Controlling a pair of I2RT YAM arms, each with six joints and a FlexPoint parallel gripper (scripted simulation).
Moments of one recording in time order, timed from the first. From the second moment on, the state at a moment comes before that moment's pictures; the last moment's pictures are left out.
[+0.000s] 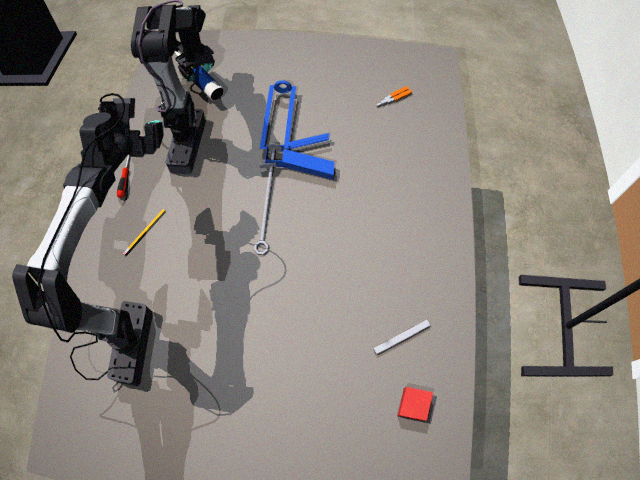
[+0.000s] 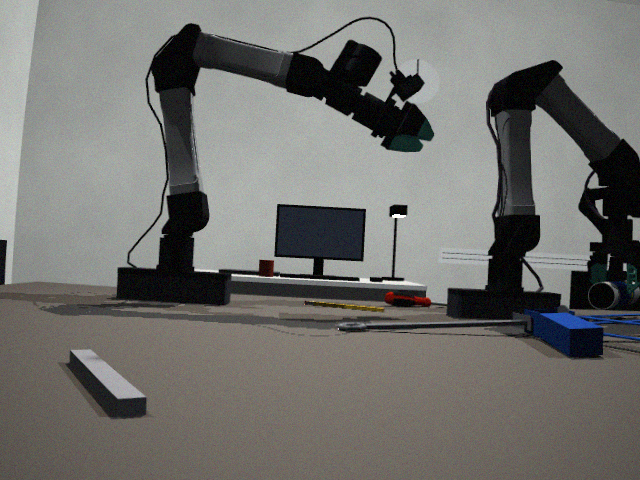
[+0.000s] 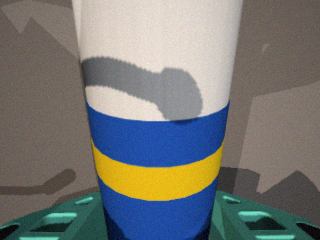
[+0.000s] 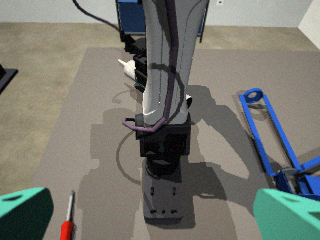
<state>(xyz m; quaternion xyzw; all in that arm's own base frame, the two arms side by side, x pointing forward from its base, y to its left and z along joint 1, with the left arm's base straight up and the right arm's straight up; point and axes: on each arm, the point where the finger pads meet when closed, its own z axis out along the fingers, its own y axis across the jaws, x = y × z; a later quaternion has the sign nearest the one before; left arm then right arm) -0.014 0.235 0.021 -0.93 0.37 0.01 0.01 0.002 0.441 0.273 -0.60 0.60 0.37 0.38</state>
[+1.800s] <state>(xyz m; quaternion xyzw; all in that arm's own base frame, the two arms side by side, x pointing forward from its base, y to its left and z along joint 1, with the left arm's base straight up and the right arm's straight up) -0.013 0.228 -0.004 -0.93 0.37 0.01 -0.01 0.003 0.505 0.195 -0.60 0.60 0.37 0.37</state>
